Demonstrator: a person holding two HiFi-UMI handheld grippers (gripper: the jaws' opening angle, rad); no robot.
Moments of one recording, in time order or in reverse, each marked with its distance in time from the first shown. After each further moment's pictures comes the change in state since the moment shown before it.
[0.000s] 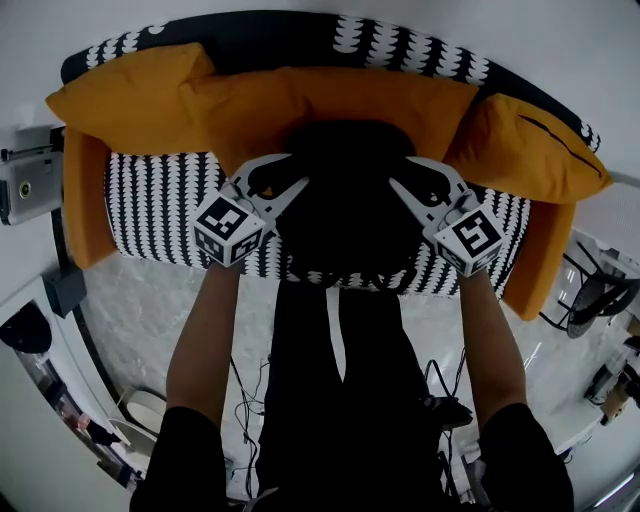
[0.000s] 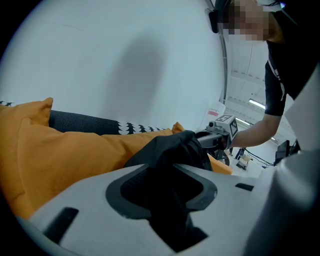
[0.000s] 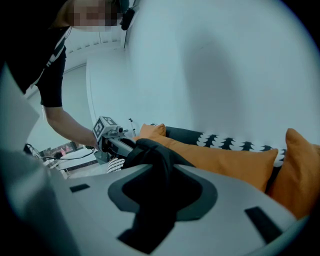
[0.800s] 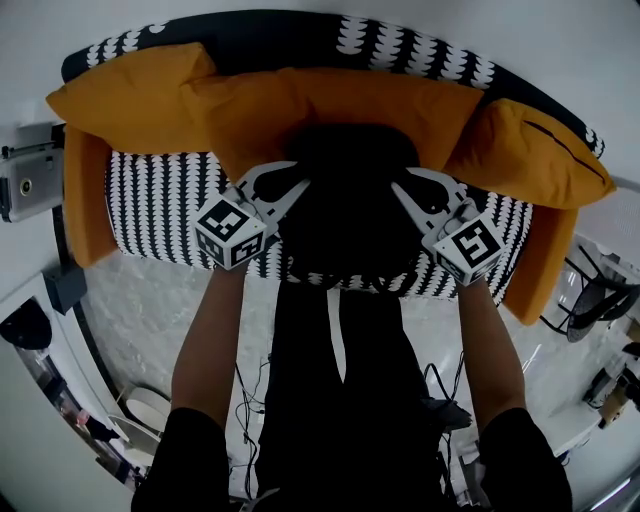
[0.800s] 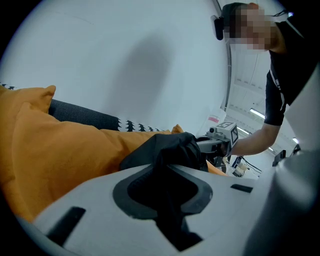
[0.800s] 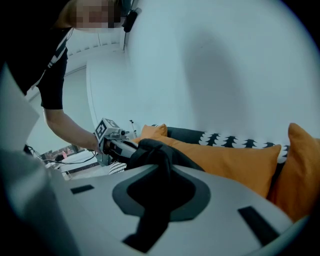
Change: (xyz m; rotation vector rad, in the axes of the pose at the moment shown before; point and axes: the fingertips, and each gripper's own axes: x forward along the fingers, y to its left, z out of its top) left arm 0.003 -0.002 -0.002 -0.086 -0.028 -0.027; right arm 0.004 0.005 -0.002 0.017 -0.013 0.012
